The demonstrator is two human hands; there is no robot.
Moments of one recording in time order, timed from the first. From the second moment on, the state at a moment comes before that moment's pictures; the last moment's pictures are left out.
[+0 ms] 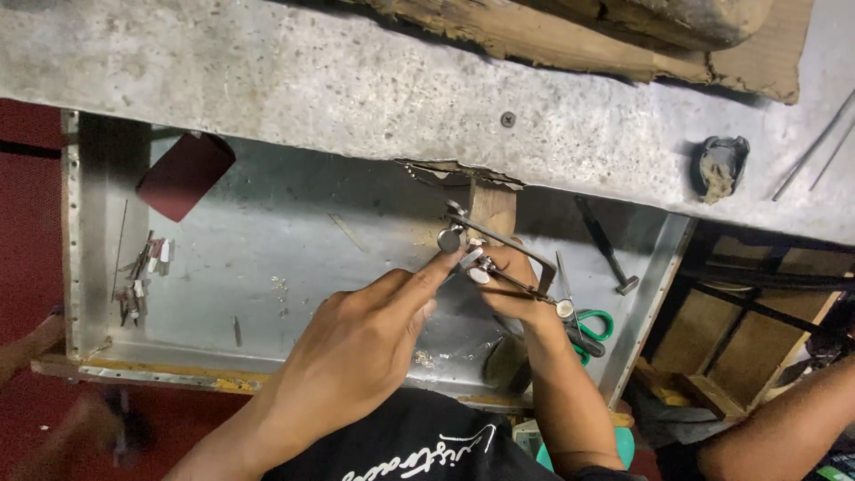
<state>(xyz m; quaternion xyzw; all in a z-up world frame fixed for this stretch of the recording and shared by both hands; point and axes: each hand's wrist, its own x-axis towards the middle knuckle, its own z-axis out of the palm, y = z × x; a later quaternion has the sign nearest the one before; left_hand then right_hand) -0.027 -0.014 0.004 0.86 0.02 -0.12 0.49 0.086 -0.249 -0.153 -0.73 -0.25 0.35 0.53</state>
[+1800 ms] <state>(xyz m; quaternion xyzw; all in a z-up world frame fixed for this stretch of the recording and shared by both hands) -0.010 -0.005 0.001 0.88 0.00 -0.13 0.46 0.090 -0.263 -0.177 -0.81 -0.32 0.27 0.42</state>
